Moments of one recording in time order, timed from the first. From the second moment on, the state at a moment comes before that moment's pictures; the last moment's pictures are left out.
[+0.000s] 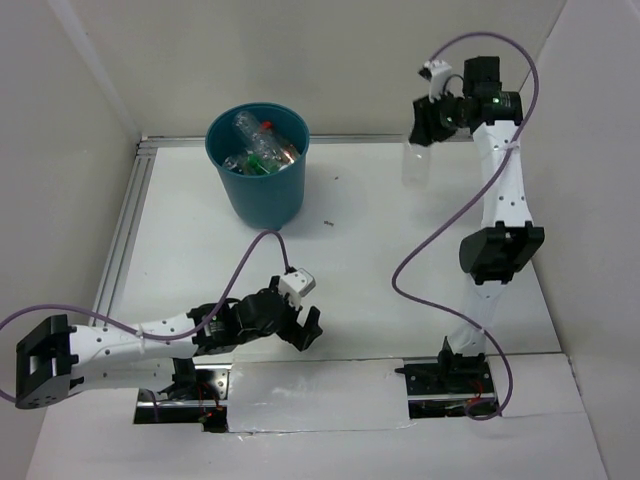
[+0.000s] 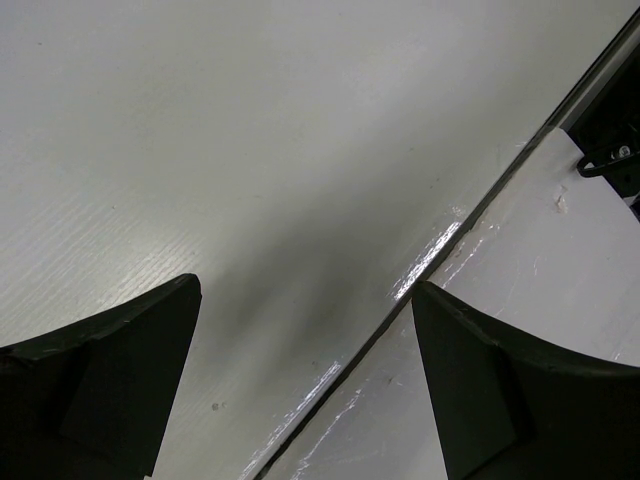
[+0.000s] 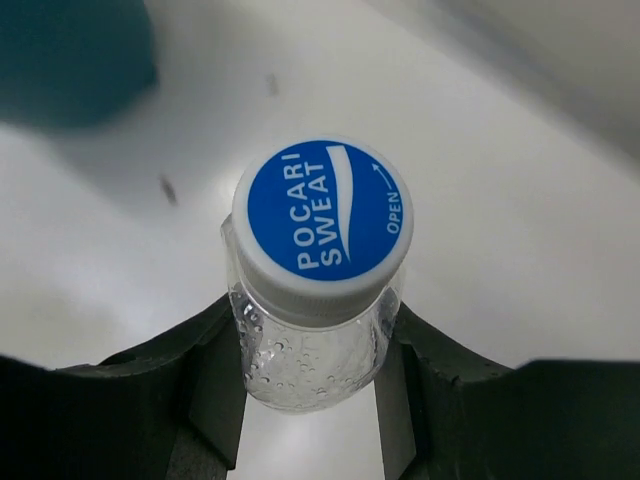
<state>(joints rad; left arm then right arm) -1.18 1.01 0.53 -0.10 -0.20 -0.43 -0.04 2.04 2.39 -1.19 -0.45 -0.42</state>
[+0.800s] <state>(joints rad) -1.14 1.00 0.52 -0.13 -0.22 -0.57 0.55 2.18 2.45 -0.12 -0.35 -0.15</state>
